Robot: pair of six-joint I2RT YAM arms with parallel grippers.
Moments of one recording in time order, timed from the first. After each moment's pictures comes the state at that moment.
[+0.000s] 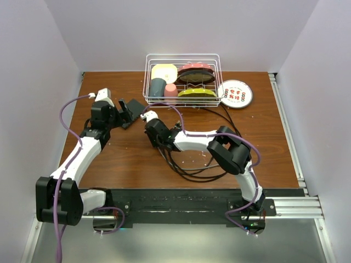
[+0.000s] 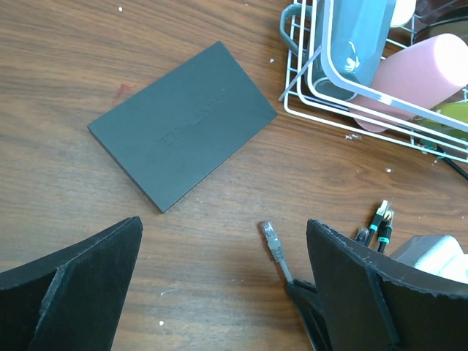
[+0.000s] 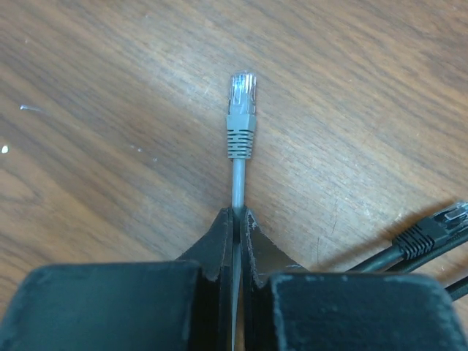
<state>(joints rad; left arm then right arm) -0.10 1.20 0.77 -0.08 -0.03 -0.43 0.99 2.13 1.42 -0.03 0.29 0.30</state>
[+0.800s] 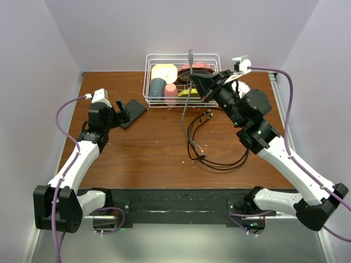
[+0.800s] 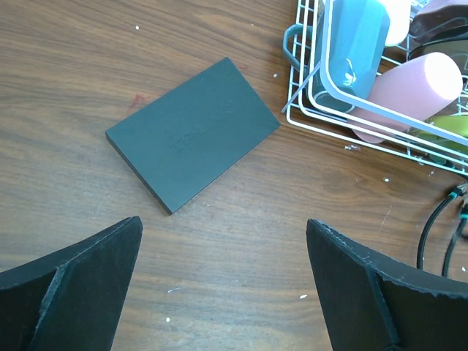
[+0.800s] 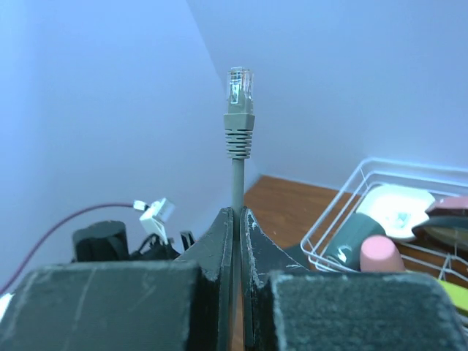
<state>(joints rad) -0.10 1.13 0.76 -0.10 -0.07 -0.43 0.69 1.14 1.26 0.16 0.06 0.38</state>
